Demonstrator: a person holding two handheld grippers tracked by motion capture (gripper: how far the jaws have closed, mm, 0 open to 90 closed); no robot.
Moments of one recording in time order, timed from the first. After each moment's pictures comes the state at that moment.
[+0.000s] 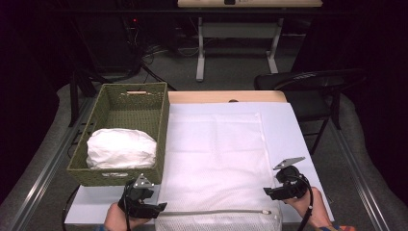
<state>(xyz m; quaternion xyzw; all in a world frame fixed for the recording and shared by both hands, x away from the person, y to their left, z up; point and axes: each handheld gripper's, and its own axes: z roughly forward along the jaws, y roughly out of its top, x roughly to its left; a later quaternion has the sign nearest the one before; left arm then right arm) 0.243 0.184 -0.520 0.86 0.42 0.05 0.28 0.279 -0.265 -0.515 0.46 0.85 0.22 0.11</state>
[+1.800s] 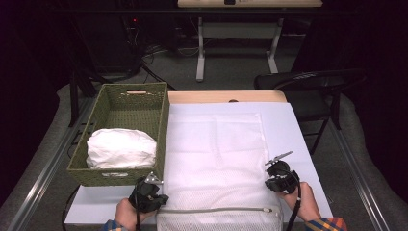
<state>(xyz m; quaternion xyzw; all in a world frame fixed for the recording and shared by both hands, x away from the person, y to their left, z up) 0.263 0.167 -0.538 0.87 0.41 0.02 0.26 0.300 -0.249 -0.527 0.50 0.84 0.17 0.10</state>
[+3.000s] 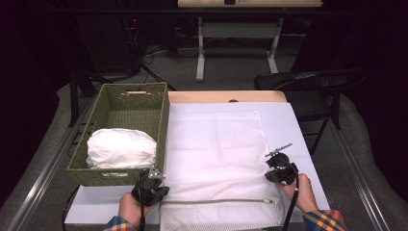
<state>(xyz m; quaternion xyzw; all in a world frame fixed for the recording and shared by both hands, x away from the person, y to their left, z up) 0.273 0.160 -0.535 0.87 0.42 0.08 0.26 0.327 -0.253 -0.530 0.51 0.83 0.17 0.11</state>
